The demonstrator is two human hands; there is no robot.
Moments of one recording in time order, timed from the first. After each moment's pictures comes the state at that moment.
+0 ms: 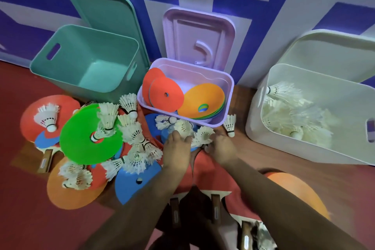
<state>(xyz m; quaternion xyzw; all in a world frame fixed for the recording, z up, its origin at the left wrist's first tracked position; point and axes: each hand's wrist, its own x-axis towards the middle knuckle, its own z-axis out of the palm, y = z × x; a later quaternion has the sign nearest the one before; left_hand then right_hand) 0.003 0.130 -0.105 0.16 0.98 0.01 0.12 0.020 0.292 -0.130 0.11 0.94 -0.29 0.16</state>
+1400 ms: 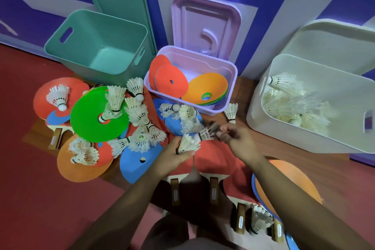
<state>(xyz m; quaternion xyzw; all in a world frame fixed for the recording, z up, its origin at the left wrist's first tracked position) 0.062 0.078 -0.083 -0.02 0.79 0.51 0.33 0.069 0.315 -0.068 0.13 0.80 -0.58 0.09</state>
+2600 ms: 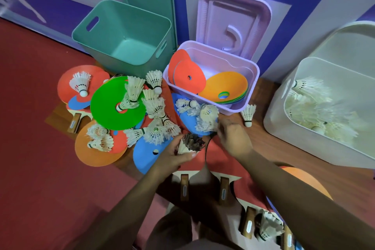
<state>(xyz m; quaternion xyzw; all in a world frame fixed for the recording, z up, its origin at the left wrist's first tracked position) 0.083 0.046 -0.081 -0.10 0.69 0.63 0.33 0.038 0.276 -0.107 -0.02 0.96 -0.25 0.09</state>
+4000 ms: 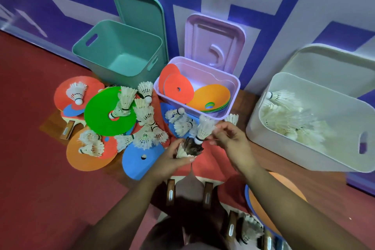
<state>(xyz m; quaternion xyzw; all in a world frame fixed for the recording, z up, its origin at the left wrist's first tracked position) 0.092 0.088 -0.049 -0.07 0.72 0.62 0.30 0.077 0.294 -0.021 0.15 0.61 -0.77 0.06</state>
